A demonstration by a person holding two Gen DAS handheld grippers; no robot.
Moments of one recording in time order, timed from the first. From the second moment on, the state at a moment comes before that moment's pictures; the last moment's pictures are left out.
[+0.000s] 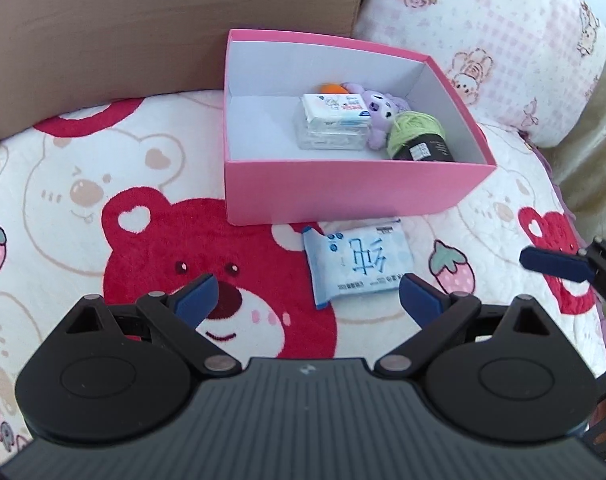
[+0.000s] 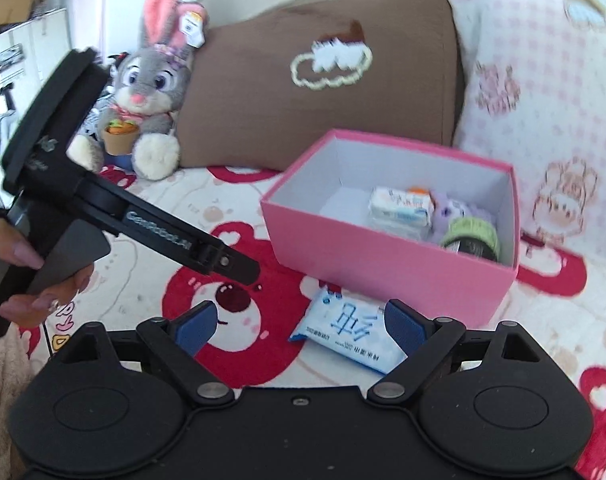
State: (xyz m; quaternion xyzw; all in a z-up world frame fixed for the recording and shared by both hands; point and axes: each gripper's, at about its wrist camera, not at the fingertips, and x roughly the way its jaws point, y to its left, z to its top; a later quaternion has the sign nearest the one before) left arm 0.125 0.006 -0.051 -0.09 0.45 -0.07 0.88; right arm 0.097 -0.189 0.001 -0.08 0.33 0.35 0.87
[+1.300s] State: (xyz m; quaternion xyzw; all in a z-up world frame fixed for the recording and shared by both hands) left arm 0.179 0.000 -0.164 -0.12 0.44 -0.09 0.89; right arm 0.185 -0.176 -0.129 -0.07 0.42 0.29 0.86
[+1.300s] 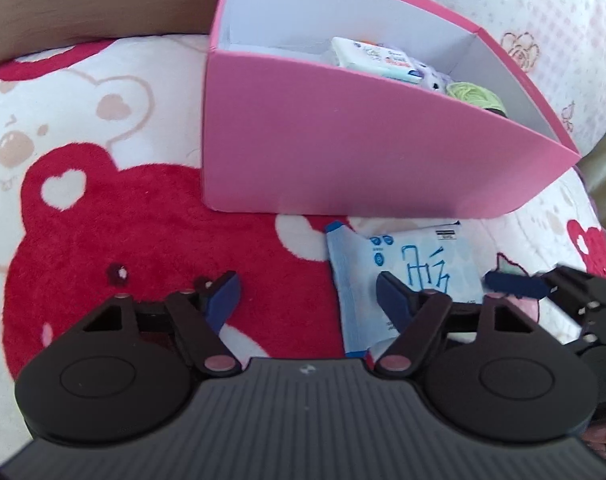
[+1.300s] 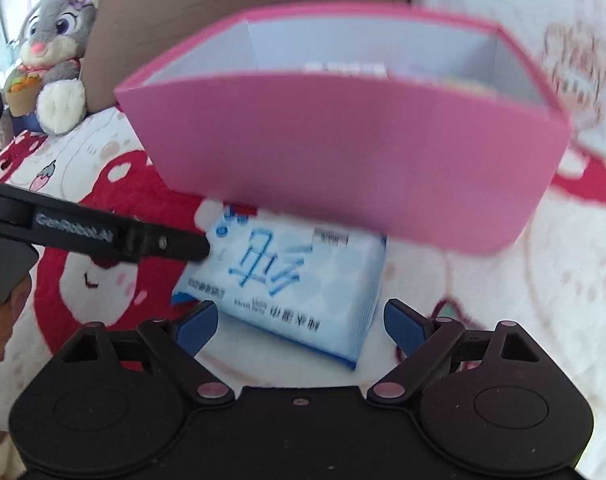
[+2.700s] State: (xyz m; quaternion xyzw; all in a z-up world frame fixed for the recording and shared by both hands) left arm 0.174 -0.007 -0.161 -0.15 0.44 -0.15 0.87; right arm 0.180 -0.162 -0.133 -0.07 0.42 0.22 0.88
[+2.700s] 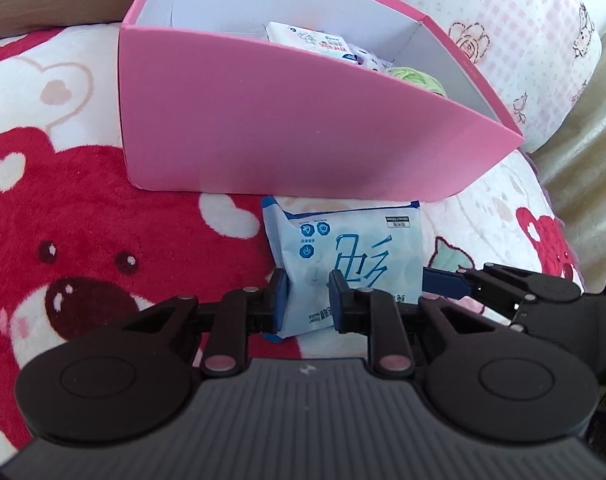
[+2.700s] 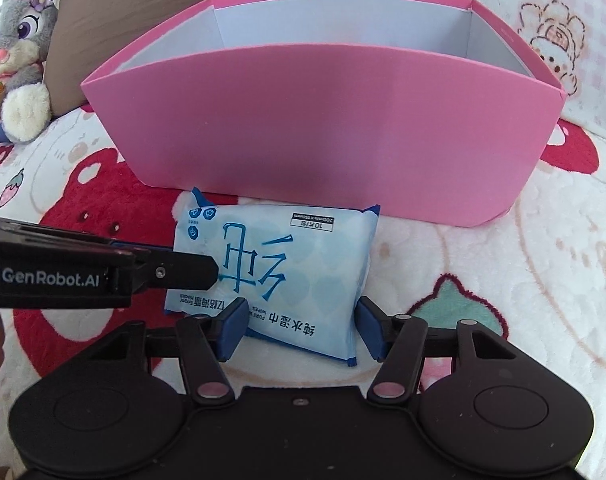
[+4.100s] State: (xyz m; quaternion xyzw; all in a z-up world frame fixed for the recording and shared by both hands) left arm 0.112 0.008 -0.037 -0.17 0.48 -0.22 0.83; right arm 0.110 -0.177 -0.022 -0.04 0.42 0.28 0.86
